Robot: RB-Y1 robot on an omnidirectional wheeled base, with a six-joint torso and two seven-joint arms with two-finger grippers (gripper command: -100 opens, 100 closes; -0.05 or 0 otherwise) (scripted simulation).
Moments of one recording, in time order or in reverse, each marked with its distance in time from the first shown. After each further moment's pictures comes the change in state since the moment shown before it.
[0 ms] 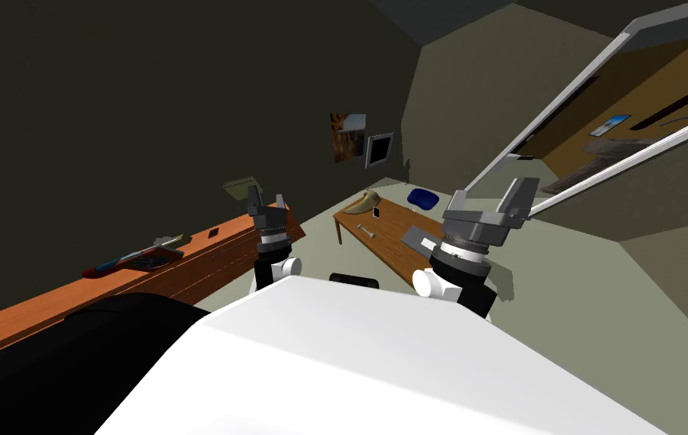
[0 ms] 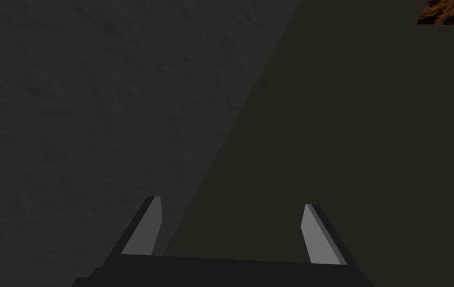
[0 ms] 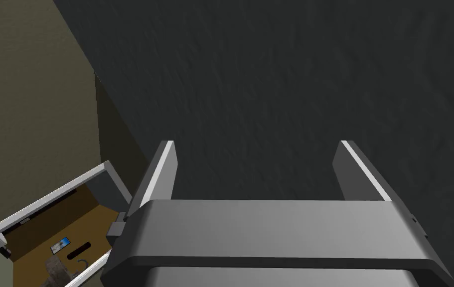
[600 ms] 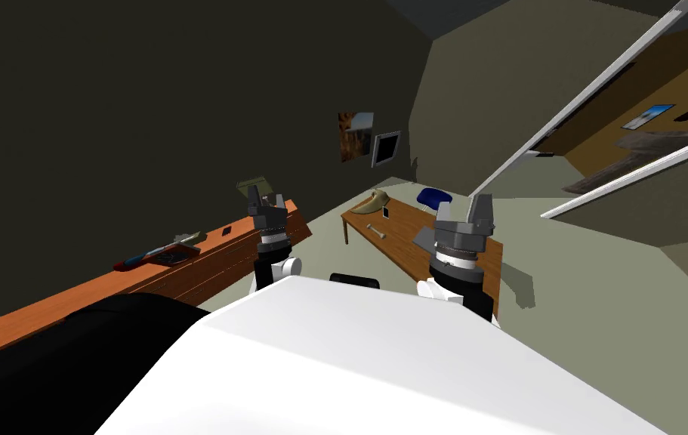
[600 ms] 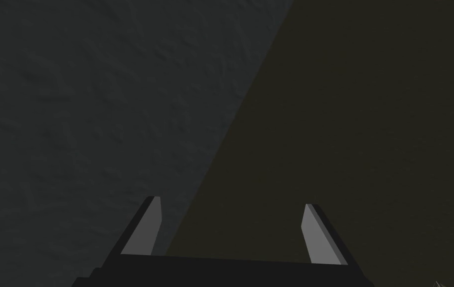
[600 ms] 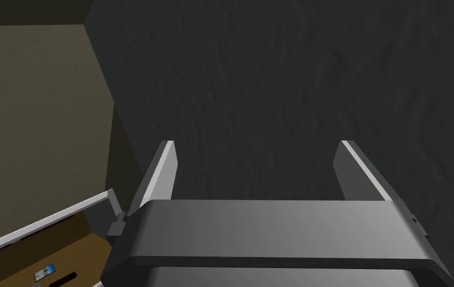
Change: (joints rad) left arm 0.000 0.000 0.000 0.000 0.000 0.000 0.000; right arm 0.067 -0.165 0.025 0.047 -0.015 -0.039 0.081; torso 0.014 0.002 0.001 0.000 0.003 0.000
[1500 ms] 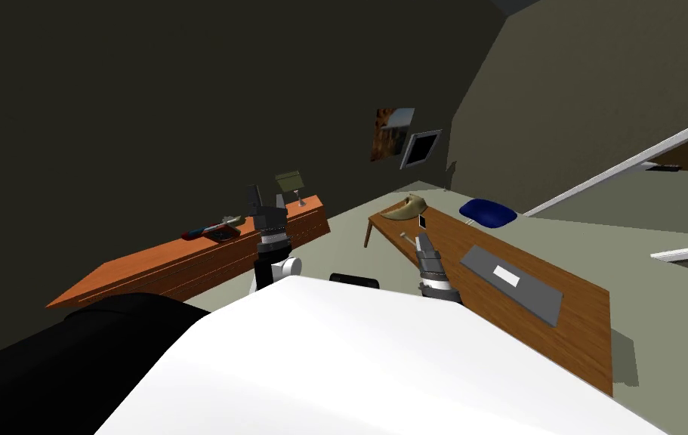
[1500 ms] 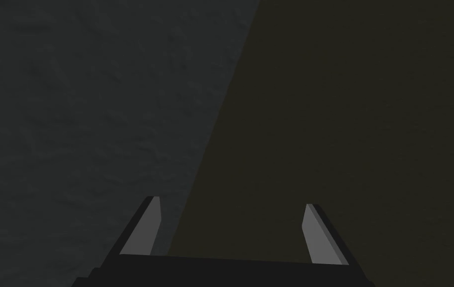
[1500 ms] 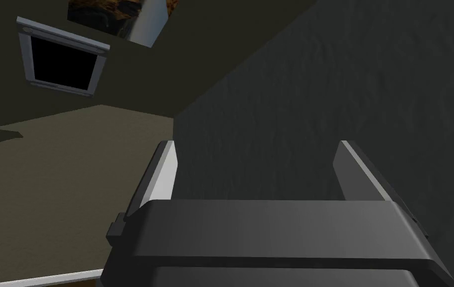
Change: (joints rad) left arm 0.000 0.000 0.000 0.000 0.000 0.000 0.000; right arm 0.194 -0.134 0.072 0.212 0.053 -0.009 0.161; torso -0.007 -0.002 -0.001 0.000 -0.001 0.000
